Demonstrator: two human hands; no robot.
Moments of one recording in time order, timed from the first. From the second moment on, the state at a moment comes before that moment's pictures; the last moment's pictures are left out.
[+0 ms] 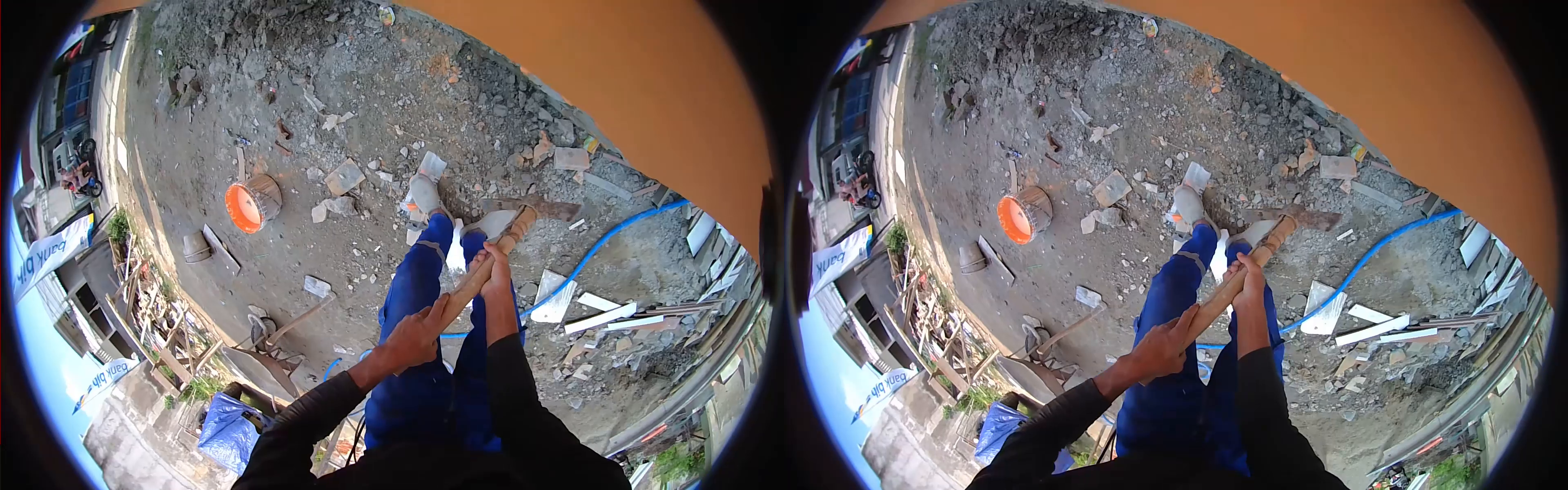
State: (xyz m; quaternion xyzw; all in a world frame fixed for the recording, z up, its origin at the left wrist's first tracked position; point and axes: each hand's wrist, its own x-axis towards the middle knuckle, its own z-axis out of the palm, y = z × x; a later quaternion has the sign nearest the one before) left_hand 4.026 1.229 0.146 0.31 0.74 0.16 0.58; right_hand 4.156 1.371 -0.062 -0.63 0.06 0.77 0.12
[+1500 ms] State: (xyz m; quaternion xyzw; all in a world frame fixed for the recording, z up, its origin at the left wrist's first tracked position) left_hand 3.700 1.076 -0.027 0.48 0.68 -0.12 0.54; right_hand 3.858 1.142 -0.108 -0.66 0.22 0.61 0.38
